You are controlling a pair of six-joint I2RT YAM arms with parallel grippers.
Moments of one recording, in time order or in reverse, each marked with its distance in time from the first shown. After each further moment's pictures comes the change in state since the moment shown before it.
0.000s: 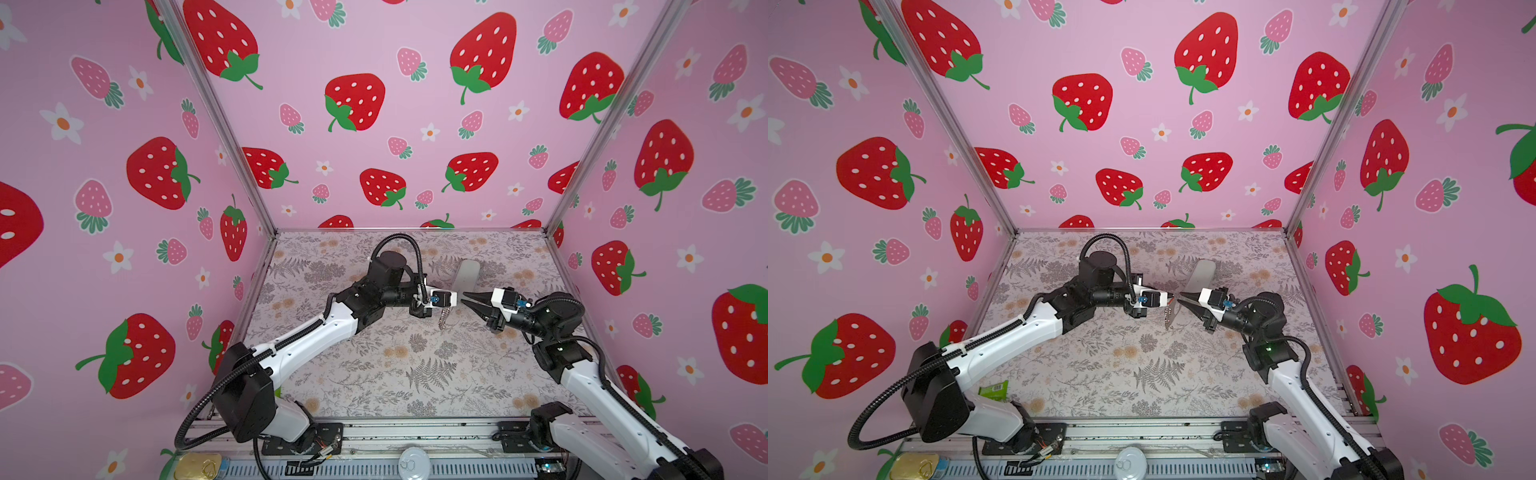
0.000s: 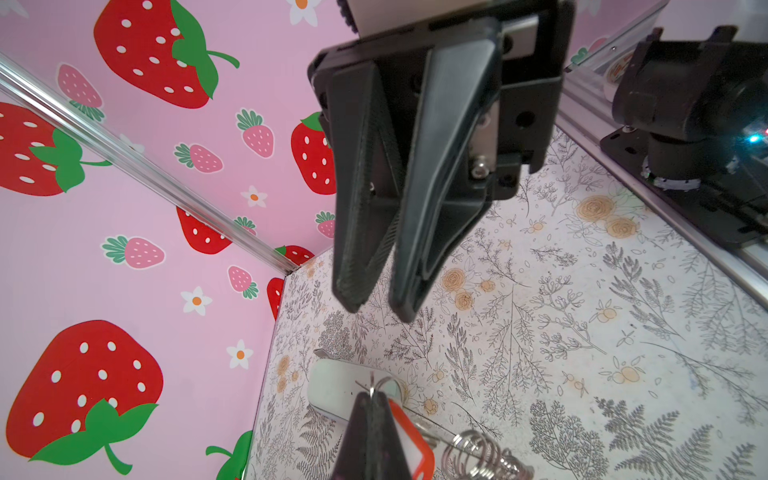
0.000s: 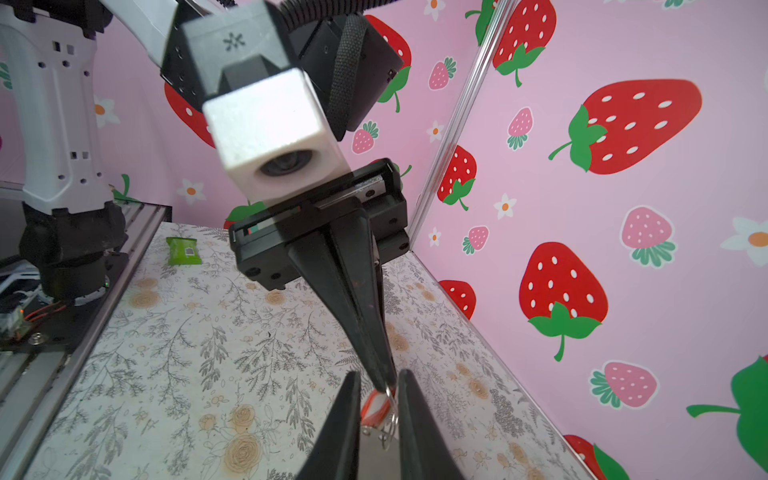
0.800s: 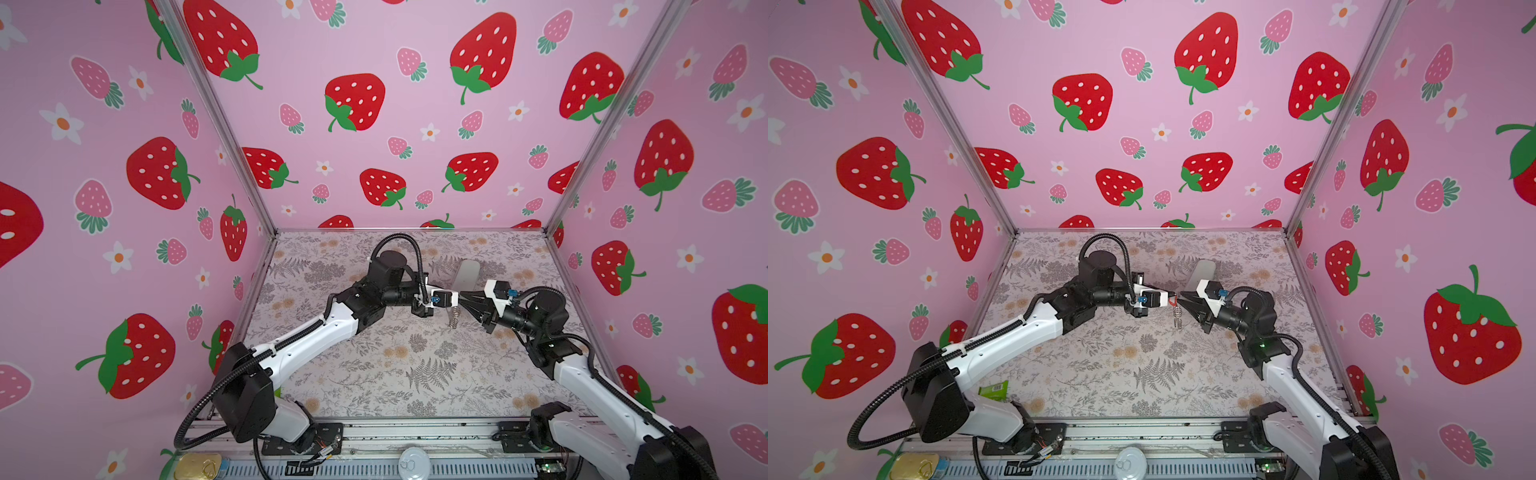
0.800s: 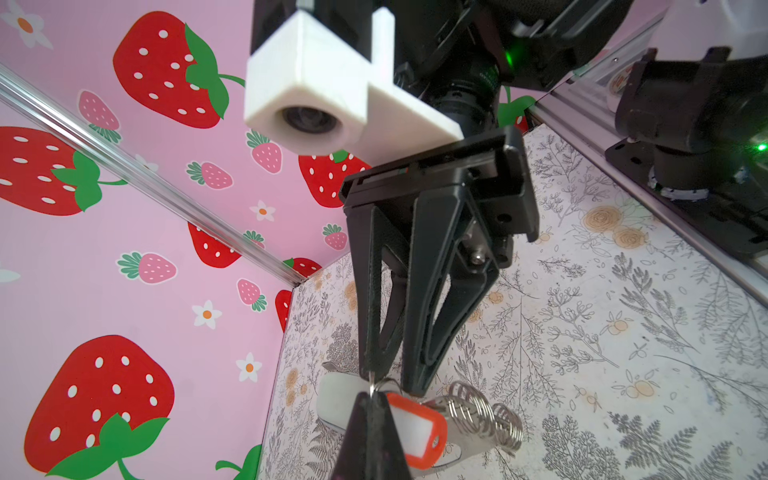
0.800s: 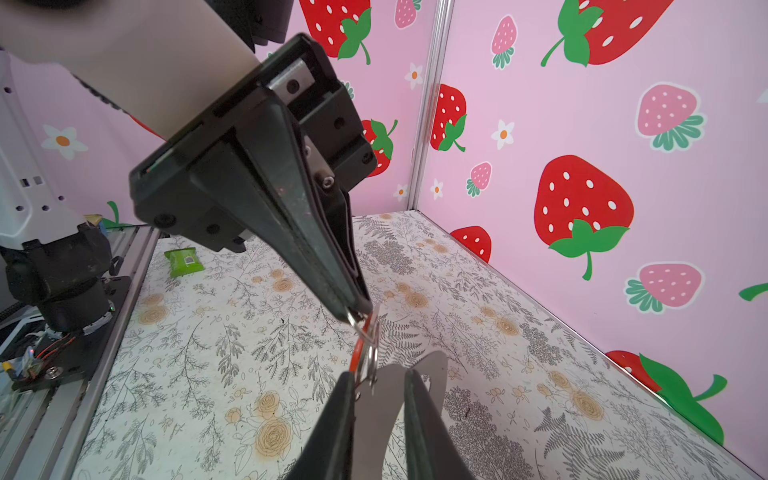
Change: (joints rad) left arm -0.007 0.000 0.004 0.029 0.018 0.004; right arm -0.002 0.095 -0.026 0.022 0.070 0.116
